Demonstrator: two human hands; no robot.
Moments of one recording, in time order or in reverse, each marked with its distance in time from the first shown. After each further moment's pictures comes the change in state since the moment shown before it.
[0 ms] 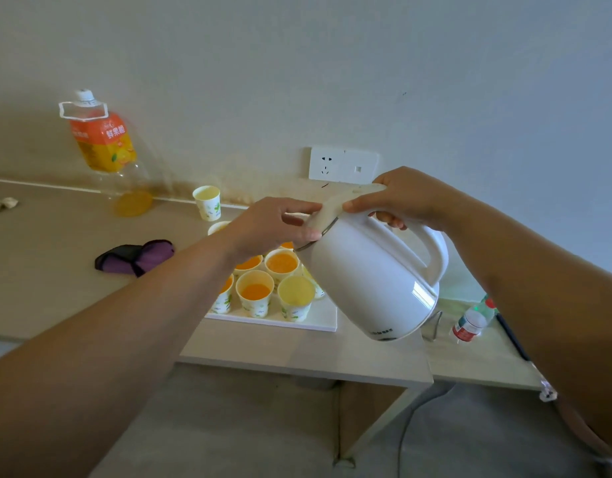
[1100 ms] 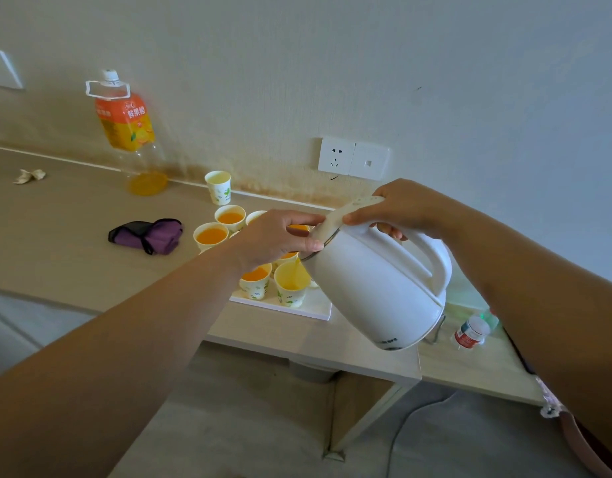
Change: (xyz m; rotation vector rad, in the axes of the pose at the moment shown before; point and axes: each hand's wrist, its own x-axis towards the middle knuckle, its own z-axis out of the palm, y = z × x) left_hand -0.015 -0.017 0.038 -0.061 0.012 -0.039; right_hand -0.009 0.024 0.005 -0.122 -0.094 -0.033
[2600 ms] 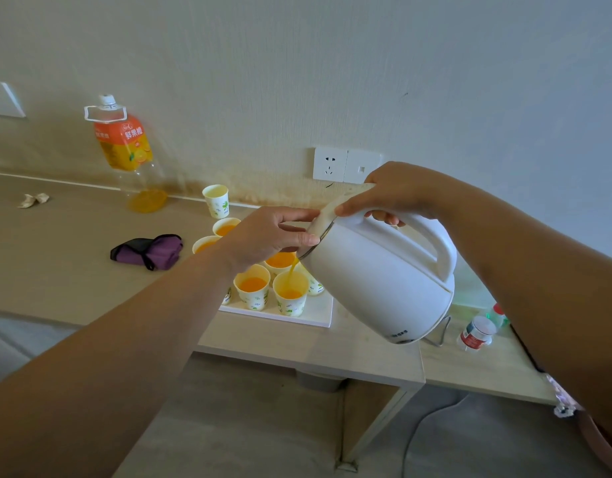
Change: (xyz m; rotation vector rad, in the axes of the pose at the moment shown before) left_hand -0.002 0.023 -0.004 -0.047 0.014 0.021; right_hand -0.008 -0.020 -0.024 -0.109 0.012 -0.014
